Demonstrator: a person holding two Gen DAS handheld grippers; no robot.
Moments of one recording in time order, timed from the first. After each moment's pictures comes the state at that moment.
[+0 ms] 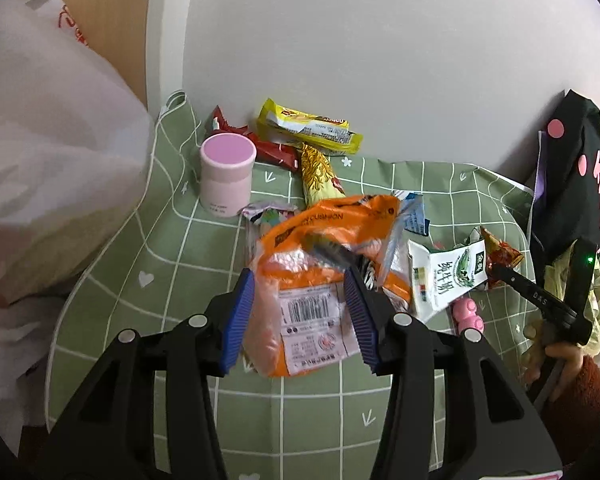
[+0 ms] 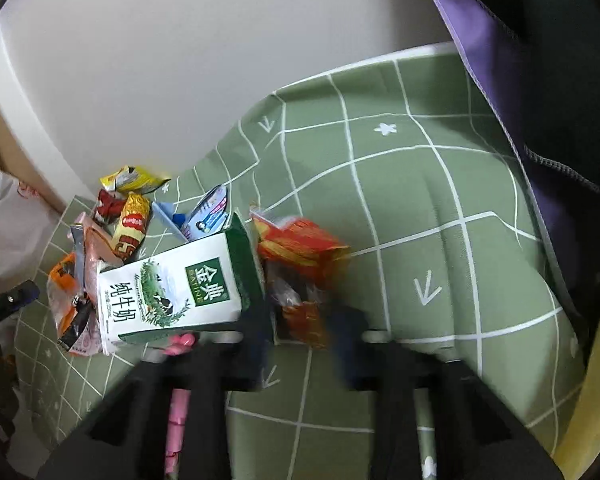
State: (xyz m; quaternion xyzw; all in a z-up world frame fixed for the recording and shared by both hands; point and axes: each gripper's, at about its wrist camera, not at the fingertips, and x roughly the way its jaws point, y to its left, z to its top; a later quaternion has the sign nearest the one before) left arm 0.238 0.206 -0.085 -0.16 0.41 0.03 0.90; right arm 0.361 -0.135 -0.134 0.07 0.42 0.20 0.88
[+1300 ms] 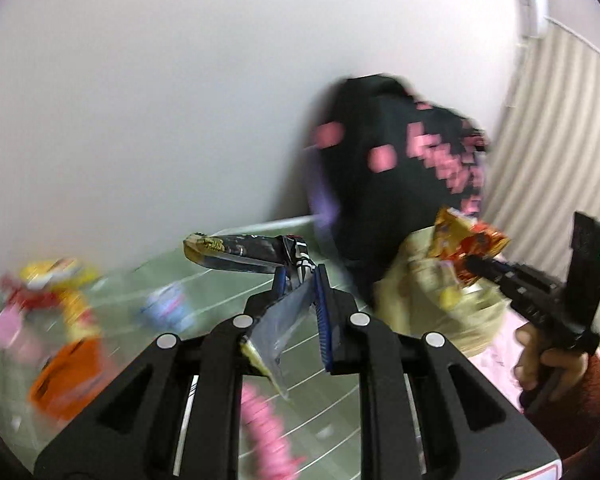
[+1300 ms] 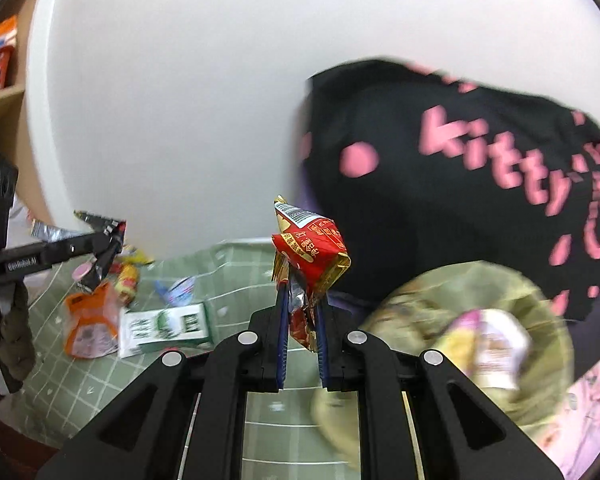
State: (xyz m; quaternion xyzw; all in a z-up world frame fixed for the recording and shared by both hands) left arm 0.286 0.013 0.036 -0.07 0.29 -0.26 0.92; right arm 0.236 -0.238 0.028 0.00 0.26 0.09 0.96
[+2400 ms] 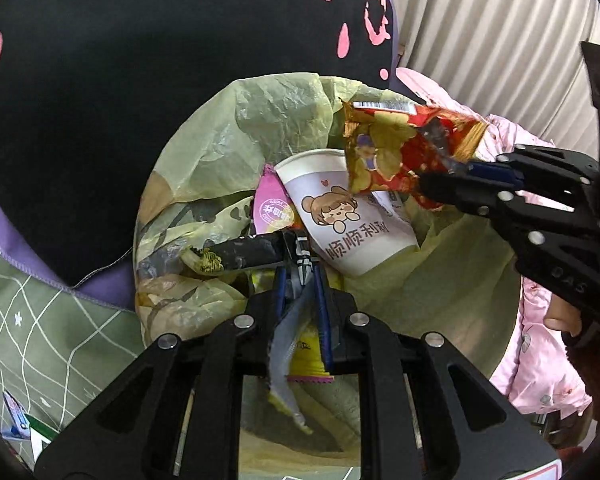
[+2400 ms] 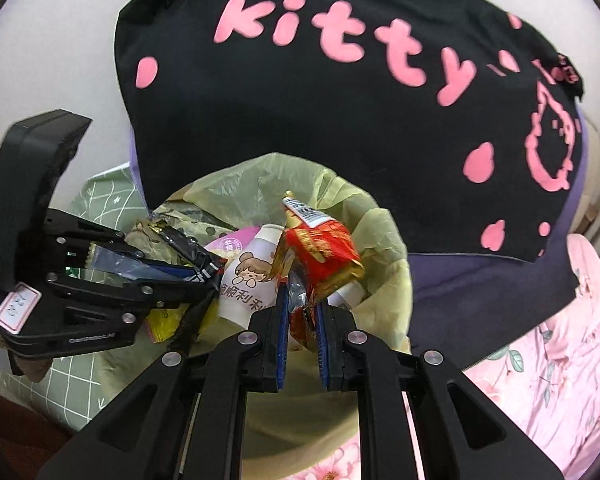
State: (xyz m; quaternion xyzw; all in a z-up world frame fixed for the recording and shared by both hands) left arm 0.354 -0.294 -0.057 0.15 0.45 -0.40 0.79; right arm 0.280 -0.408 -0.021 0.00 0.40 0.02 0.92
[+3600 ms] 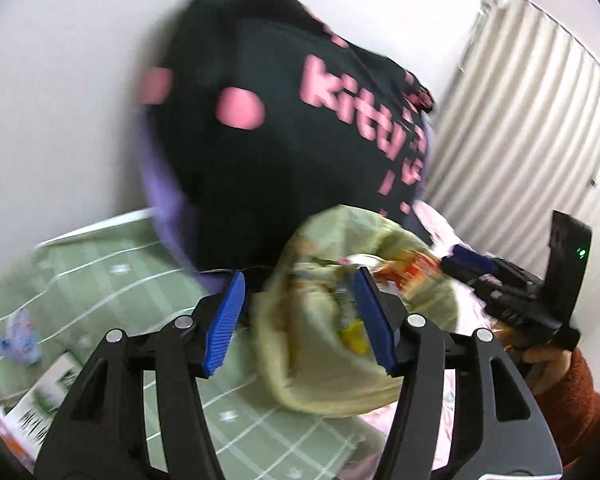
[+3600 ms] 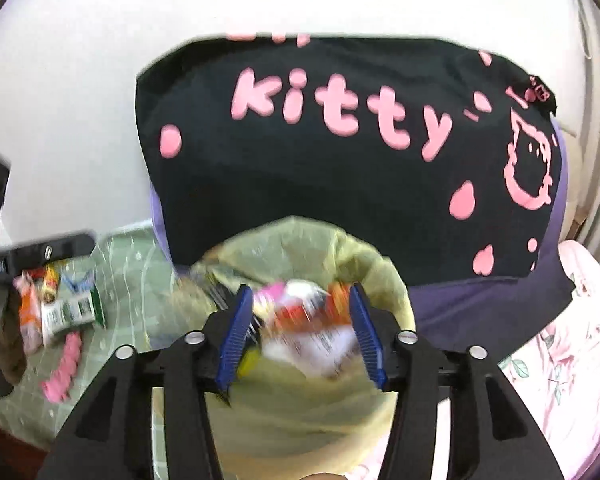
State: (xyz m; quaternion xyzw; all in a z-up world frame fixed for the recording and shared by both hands) left arm 0.334 -0.130 0.012 -0.07 0.34 -0.34 0.88; right arm 0.250 -0.386 0.023 0.03 0.30 -0.01 0.95
